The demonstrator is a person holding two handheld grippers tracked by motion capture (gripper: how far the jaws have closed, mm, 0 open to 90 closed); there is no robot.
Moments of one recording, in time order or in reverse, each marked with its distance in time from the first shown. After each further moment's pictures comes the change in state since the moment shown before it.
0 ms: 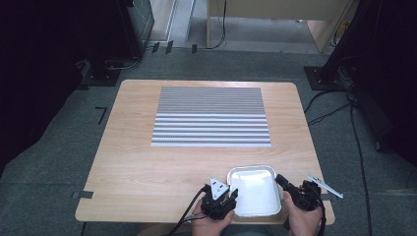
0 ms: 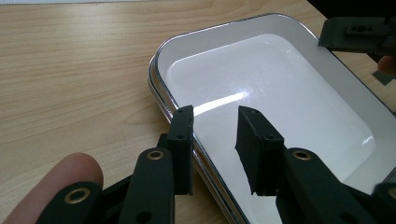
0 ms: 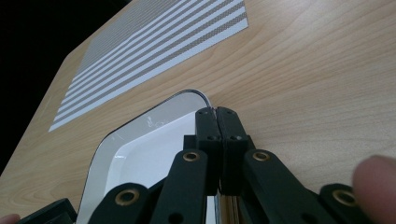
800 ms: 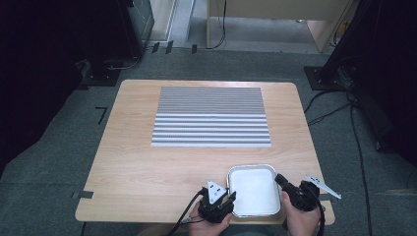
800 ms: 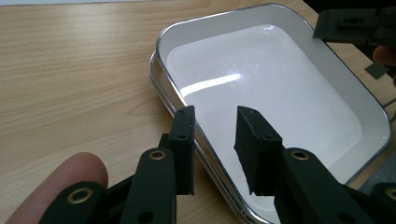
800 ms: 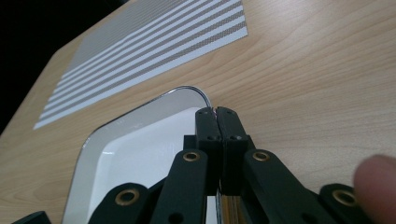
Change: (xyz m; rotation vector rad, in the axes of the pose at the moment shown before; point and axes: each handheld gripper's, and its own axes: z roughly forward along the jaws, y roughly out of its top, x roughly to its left) left arm 0.001 -0.004 -0.010 -0.006 -0.003 0.016; right arm 0.008 -0.001 -0.002 -0.024 -0.034 -0.050
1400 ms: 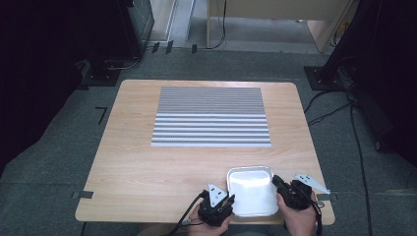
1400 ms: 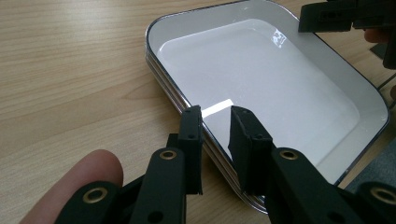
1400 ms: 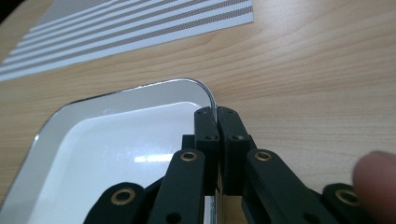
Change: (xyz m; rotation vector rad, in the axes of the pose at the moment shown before) left arm -0.002 -0.010 -0.001 0.030 0.003 0.041; right arm 0.008 -0.007 0.012 0.056 -0.086 -0.221
